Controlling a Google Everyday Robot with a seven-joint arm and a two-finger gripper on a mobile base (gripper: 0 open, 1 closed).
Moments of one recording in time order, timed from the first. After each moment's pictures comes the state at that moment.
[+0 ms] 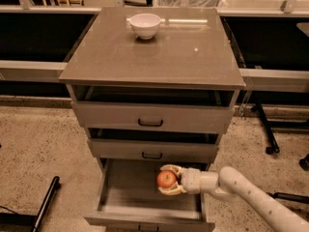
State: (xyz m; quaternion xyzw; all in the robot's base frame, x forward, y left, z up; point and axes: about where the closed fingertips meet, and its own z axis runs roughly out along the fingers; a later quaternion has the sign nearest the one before) arm 0.523 -0.045 0.419 -0.52 0.55 0.37 0.54
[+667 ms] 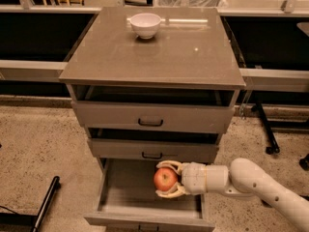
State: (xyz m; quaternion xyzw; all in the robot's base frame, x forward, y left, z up) arm 0.457 -0.031 0.570 -0.61 0.52 0.28 0.52
